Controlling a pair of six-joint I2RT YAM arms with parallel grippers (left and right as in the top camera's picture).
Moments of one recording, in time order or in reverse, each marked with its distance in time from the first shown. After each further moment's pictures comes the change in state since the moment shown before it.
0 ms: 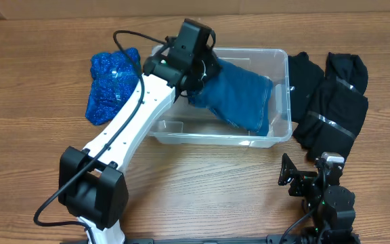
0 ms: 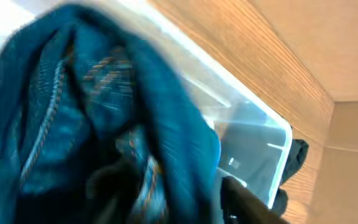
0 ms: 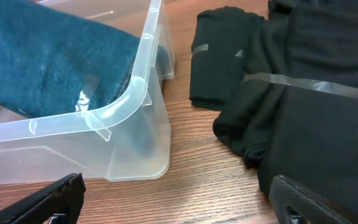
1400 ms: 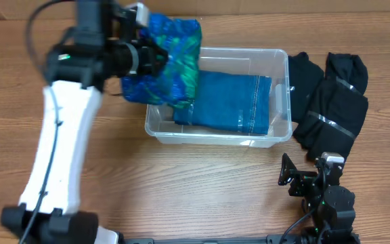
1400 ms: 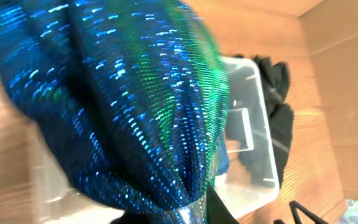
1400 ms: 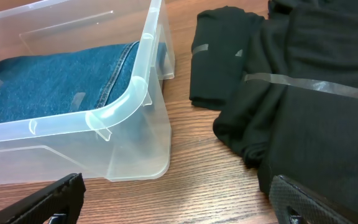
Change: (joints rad) left arm 0.273 -0.206 0.122 -0.353 0.334 0.707; right arm 0.000 0.000 0.000 0.000 0.000 0.000
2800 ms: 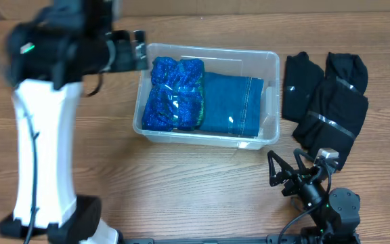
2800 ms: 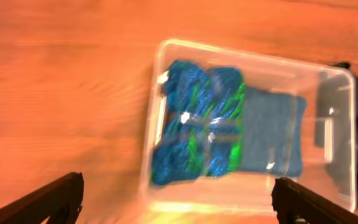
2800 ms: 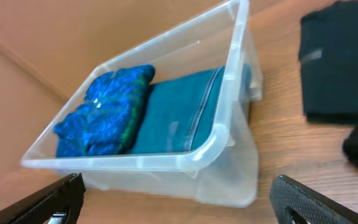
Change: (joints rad) left arm 0.059 0.069 0.543 -0.586 -0.372 0.102; right arm 0.000 0.016 0.014 0.167 -0.335 0.243
